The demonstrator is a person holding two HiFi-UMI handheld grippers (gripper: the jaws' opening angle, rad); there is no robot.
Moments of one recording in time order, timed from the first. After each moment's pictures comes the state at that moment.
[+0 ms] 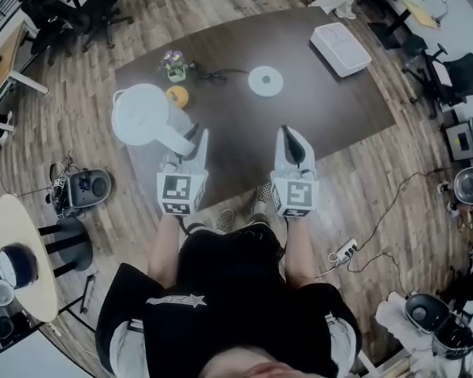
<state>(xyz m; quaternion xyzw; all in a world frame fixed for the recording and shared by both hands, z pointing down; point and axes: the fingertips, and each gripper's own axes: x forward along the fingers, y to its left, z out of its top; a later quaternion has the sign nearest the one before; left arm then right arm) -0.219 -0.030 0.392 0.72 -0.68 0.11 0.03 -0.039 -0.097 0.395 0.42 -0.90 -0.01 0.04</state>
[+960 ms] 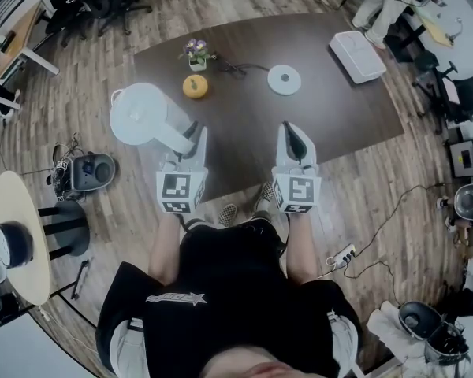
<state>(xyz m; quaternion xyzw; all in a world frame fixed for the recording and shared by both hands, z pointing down) -0.275 0.030 0.385 0.69 -0.72 0.10 0.04 -0.100 -0.059 0.387 0.38 -0.92 -0.02 0.04</state>
